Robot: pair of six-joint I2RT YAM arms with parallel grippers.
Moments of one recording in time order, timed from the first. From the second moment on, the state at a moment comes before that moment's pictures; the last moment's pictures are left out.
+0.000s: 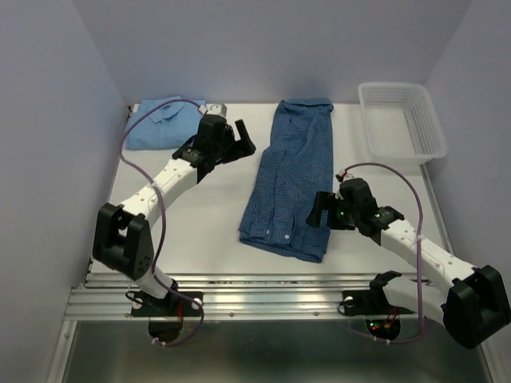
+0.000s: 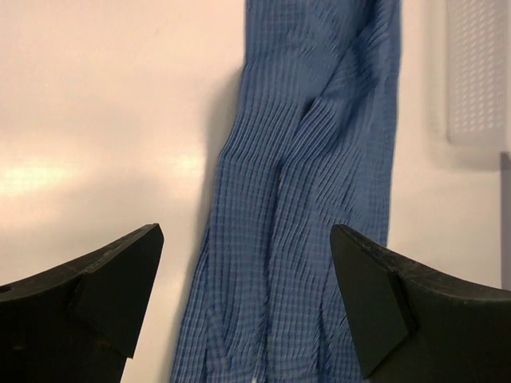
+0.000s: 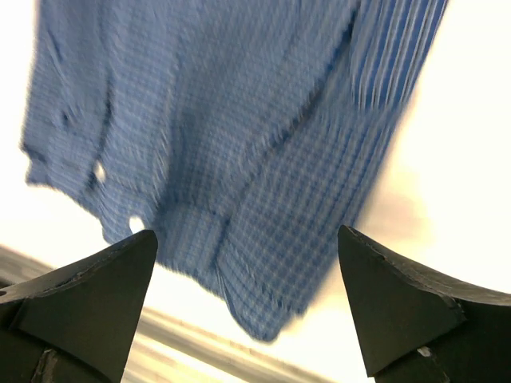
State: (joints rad) left arm -0.46 1.63 1.36 -0.28 -0.01 -0.62; right arm 0.47 1.06 0.63 -0.36 -0.10 0.53
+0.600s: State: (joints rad) left arm -0.57 1.38 0.63 -0.22 0.15 -0.82; right arm 0.47 1.07 0.48 -0.48 -0.30 0.66
